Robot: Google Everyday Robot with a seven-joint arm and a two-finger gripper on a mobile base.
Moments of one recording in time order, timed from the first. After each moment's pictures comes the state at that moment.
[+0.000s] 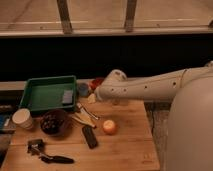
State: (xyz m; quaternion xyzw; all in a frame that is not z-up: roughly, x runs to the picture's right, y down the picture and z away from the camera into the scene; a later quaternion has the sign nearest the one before) arm -0.040 0.057 0.810 -0.20 -0.03 0.60 0.78
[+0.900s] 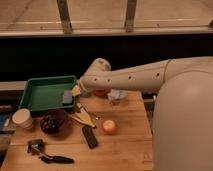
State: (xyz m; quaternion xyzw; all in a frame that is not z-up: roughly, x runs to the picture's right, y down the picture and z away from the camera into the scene) arm -0.133 -0.002 0.787 -0.19 -0.10 0.51 0.83
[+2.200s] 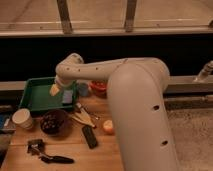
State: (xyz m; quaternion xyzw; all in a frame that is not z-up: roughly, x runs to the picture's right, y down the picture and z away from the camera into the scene) arm -0.260 -0.007 0.832 -0.26 -0.13 0.40 0.87
